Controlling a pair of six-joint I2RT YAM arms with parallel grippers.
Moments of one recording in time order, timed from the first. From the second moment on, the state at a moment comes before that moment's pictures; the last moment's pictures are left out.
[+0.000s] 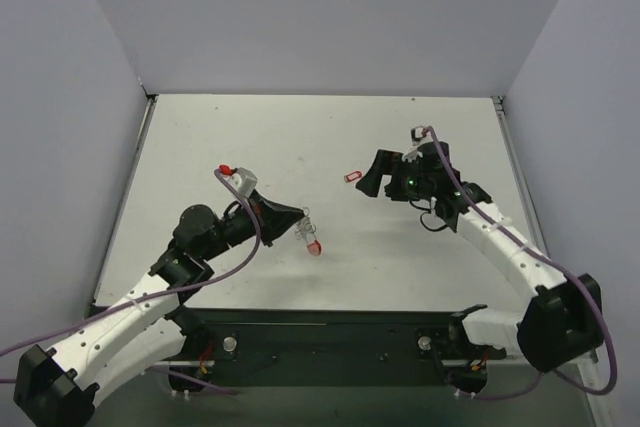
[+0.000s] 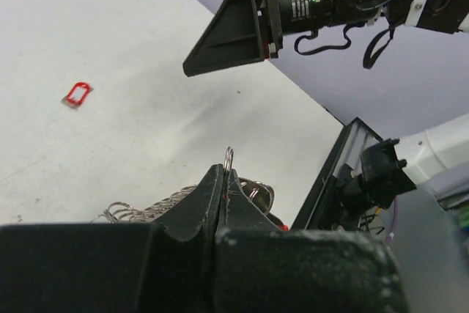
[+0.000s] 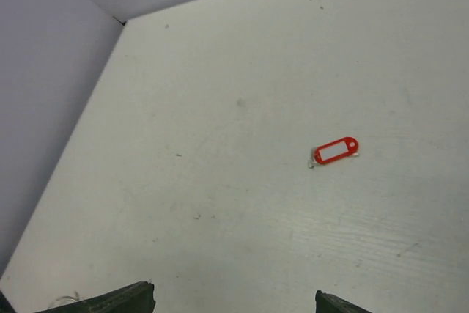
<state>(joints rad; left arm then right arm) -0.68 0.77 0.52 0.30 0.35 -0.47 0.38 1.19 0.87 -0.22 -0.27 0.49</state>
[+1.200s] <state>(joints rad) -0.29 0.79 0.46 0.30 0.55 -0.70 0.47 2.18 1.71 -0.60 0.03 0.40</state>
